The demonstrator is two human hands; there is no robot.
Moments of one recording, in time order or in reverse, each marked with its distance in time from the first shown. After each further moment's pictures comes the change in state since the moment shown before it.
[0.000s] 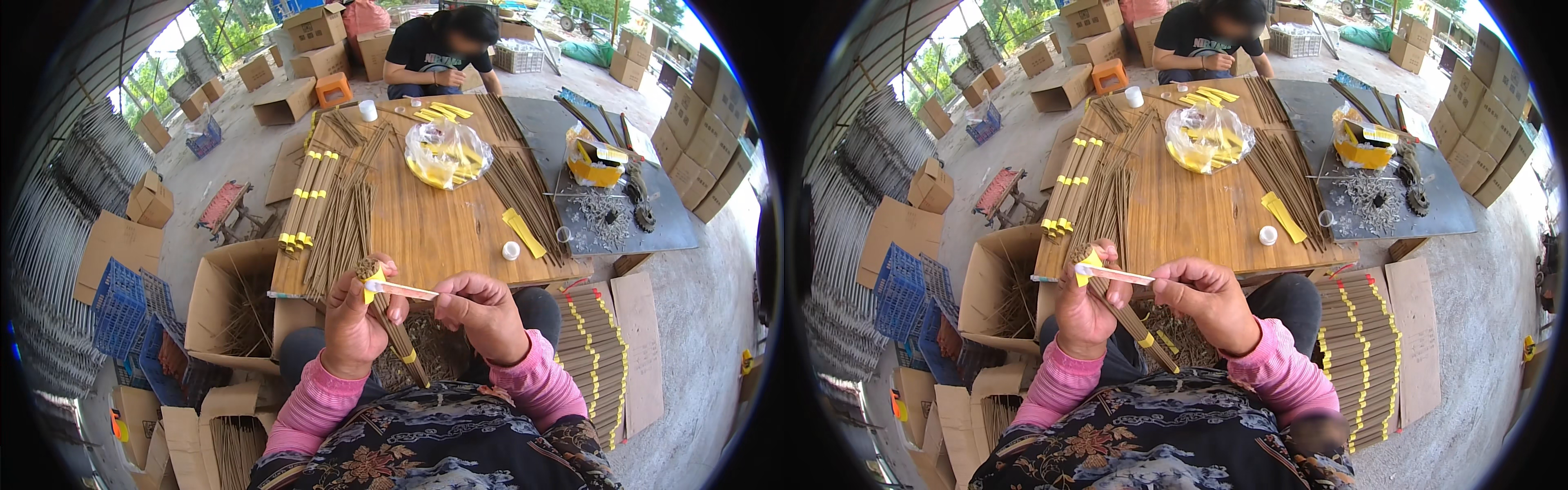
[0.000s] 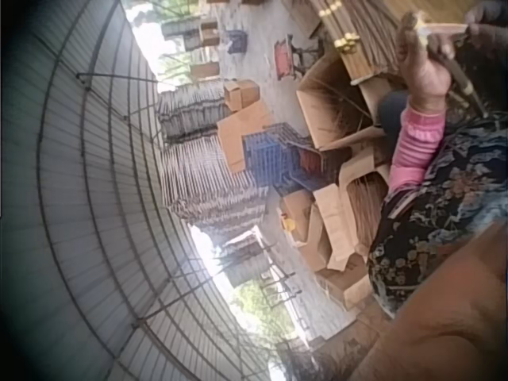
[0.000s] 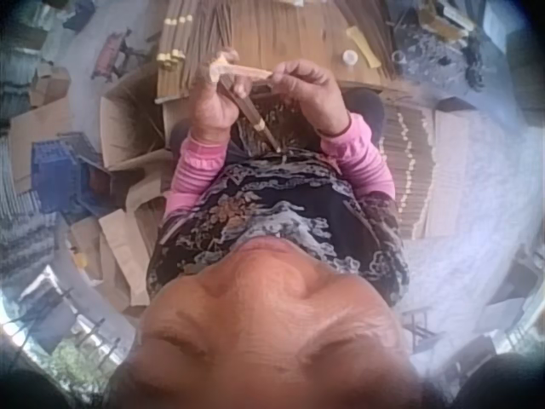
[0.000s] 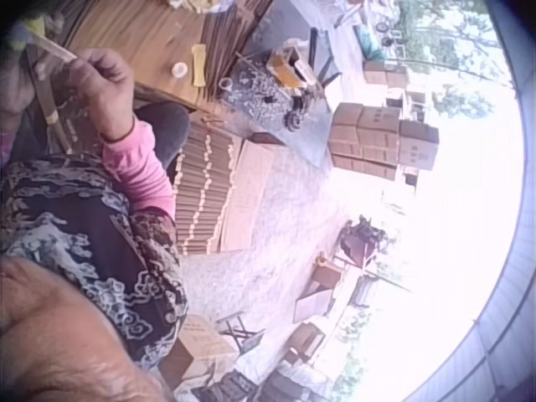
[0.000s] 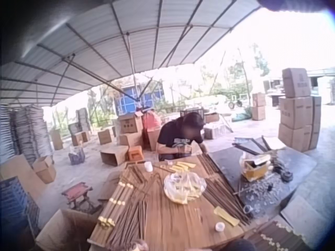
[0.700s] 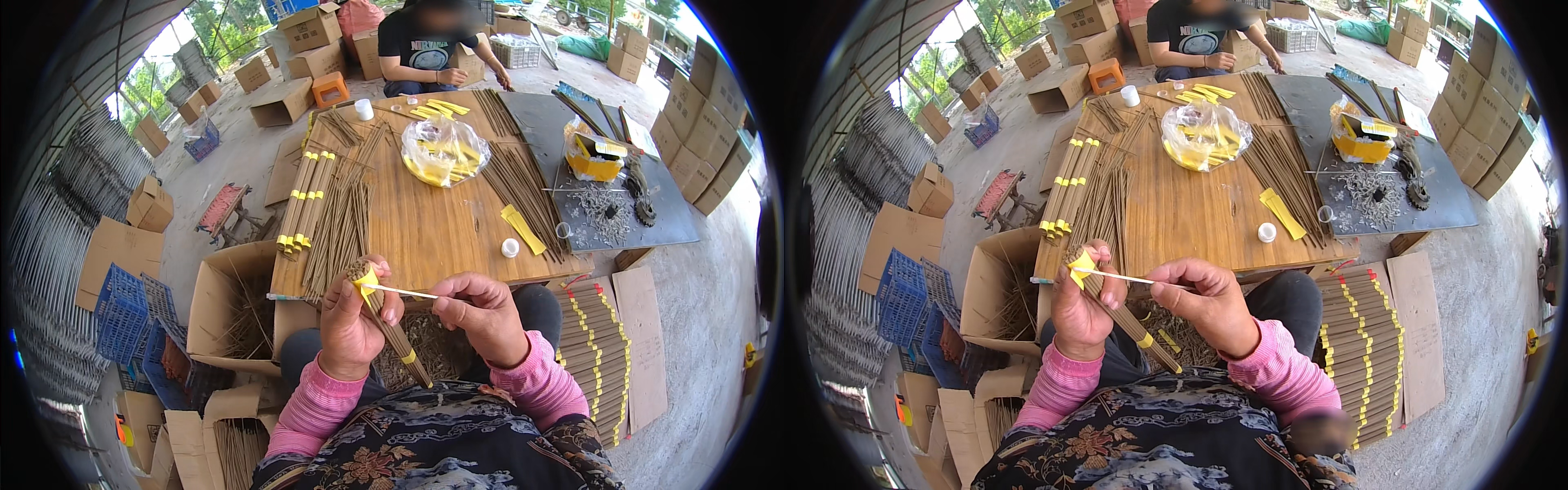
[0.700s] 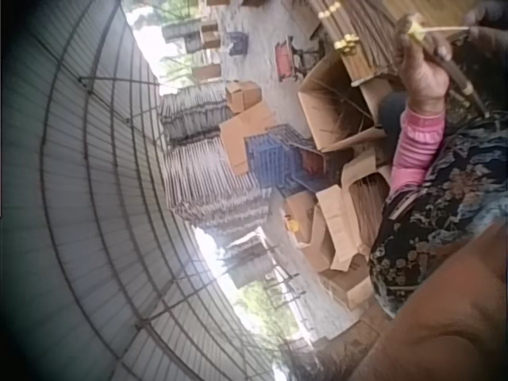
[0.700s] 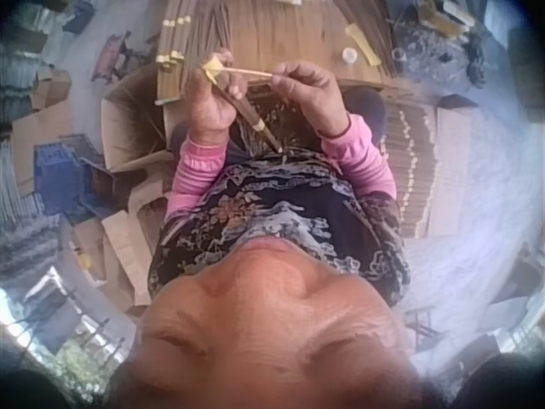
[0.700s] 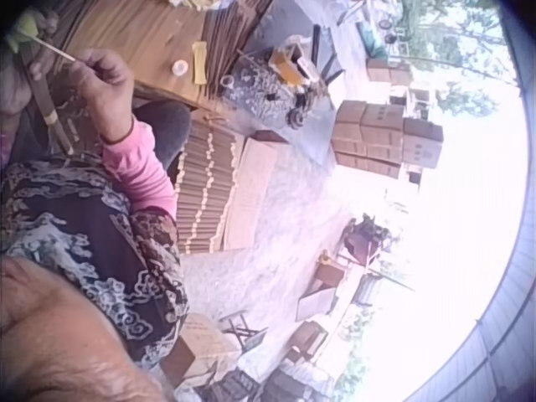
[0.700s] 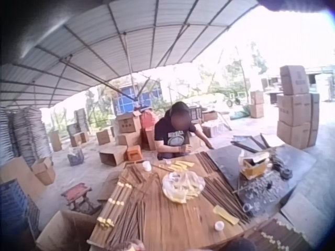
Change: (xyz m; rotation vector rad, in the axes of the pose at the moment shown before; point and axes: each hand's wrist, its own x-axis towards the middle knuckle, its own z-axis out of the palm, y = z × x) left_hand 0.001 0.001 -0.001 0.025 -0.016 -0.001; right_hand -0.003 0.003 -0.005 -0.001 -0.007 -0.026
